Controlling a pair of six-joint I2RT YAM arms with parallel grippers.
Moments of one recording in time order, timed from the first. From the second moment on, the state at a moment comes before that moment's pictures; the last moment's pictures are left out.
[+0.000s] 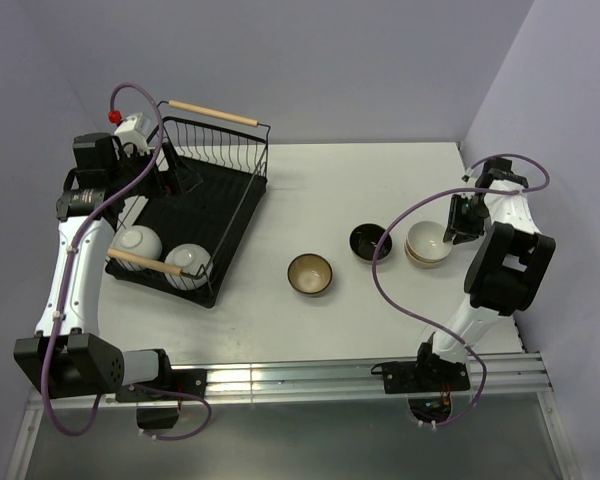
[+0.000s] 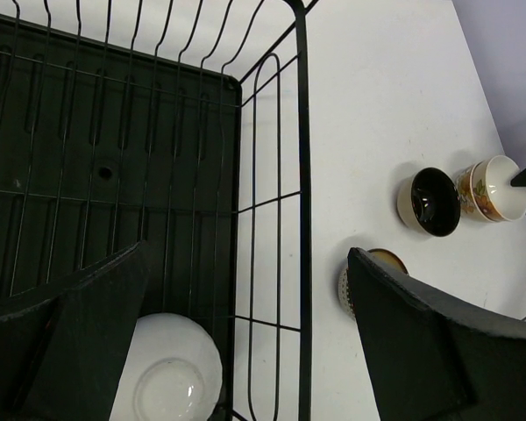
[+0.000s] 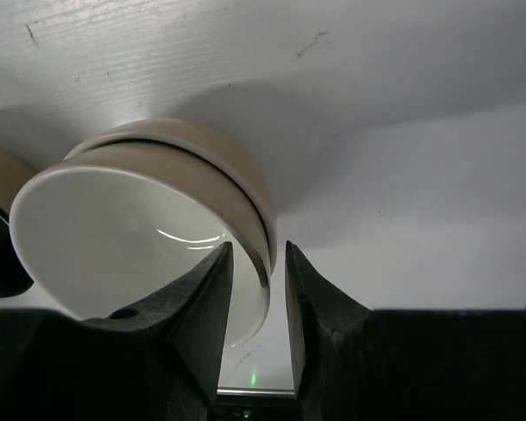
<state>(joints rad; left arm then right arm) 0.06 1.29 1.36 -0.57 0.55 -0.20 -0.40 1.76 1.39 -0.95 -0.18 -0.12</state>
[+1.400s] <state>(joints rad) 0.11 1.27 1.39 -0.55 0.53 -0.18 -0.38 1.76 1.61 -1.08 -0.35 -0.15</state>
